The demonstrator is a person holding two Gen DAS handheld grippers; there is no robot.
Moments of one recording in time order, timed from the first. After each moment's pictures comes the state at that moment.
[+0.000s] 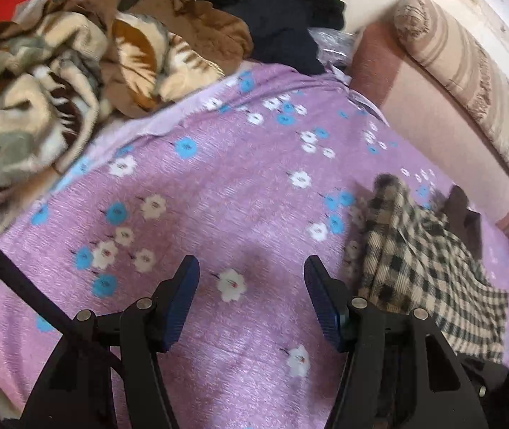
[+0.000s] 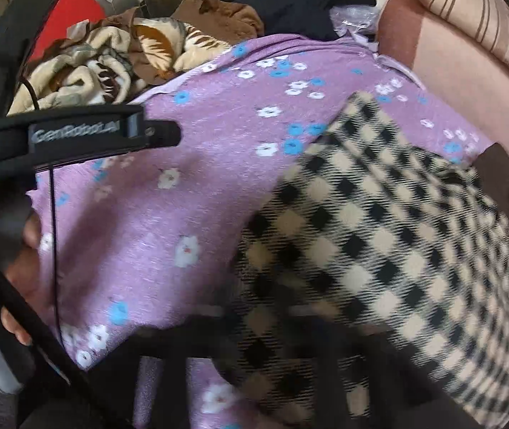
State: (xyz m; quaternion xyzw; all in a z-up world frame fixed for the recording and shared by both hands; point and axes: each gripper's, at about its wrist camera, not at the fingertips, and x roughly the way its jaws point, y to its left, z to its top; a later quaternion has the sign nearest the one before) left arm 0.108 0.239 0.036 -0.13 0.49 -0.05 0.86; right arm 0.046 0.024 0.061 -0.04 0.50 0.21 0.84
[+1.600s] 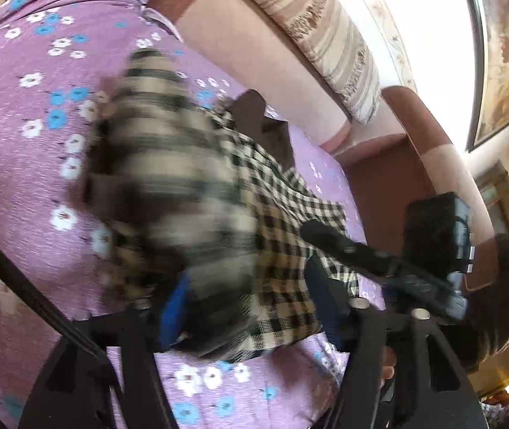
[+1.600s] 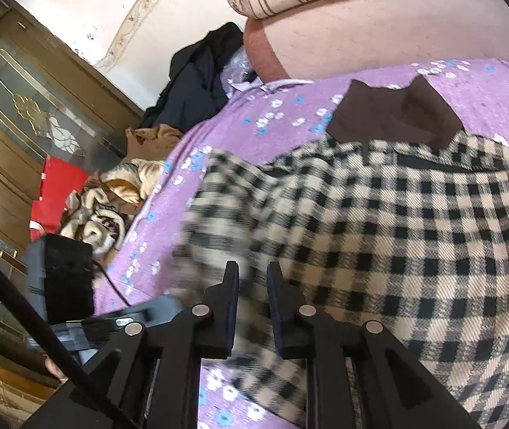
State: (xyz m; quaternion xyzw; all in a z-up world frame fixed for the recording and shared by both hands) left arm 0.067 0.117 0.023 -0.23 0.50 -0.40 0.73; right arm 0.020 -0.175 0.084 0.25 0.44 0.18 0.85
